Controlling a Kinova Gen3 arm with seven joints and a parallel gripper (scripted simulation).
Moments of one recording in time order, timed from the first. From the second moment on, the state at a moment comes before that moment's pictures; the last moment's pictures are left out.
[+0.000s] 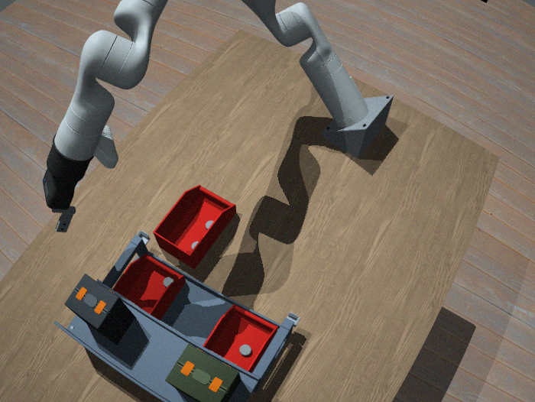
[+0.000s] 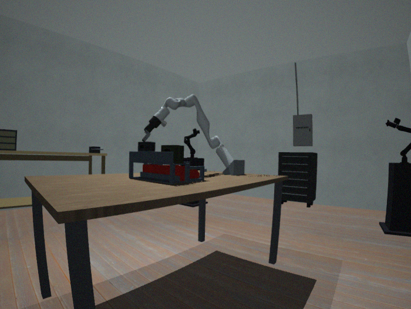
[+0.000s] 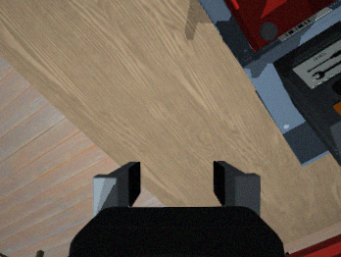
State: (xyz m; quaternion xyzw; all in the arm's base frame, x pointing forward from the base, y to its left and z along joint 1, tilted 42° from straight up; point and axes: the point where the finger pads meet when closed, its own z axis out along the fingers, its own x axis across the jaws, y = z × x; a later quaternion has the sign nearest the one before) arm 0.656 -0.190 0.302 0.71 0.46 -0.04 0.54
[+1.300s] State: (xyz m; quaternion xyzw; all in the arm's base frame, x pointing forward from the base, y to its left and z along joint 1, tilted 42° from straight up) arm 0.646 -0.186 0.288 0.71 0.47 -0.06 0.52
